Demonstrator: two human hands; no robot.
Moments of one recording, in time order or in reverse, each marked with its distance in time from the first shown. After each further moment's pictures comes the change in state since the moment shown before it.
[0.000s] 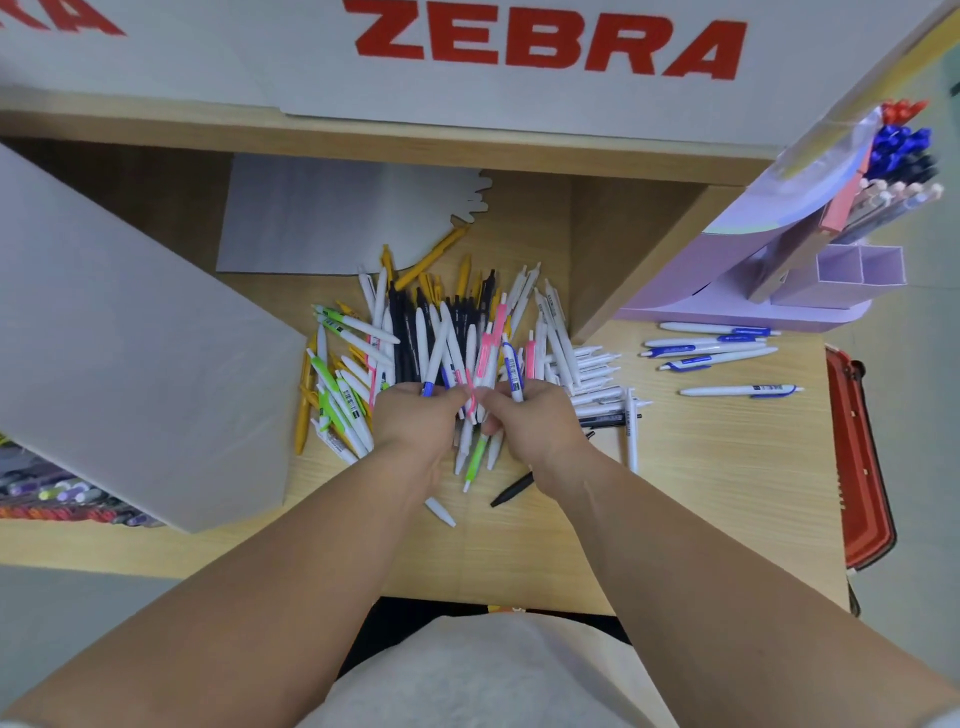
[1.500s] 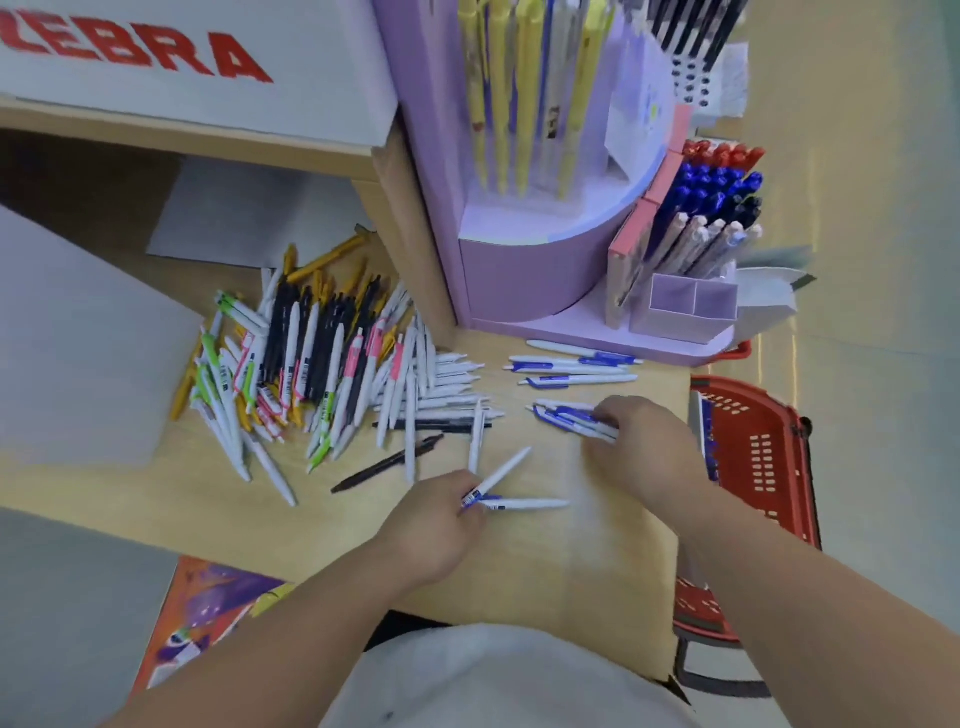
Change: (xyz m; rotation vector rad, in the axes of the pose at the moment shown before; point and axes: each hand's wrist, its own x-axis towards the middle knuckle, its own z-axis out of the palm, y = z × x) left_hand -0.109 -0.071 0.144 0.747 -0.374 0.347; right_hand 0.033 0.030 -0.292 -1.130 0.085 -0.467
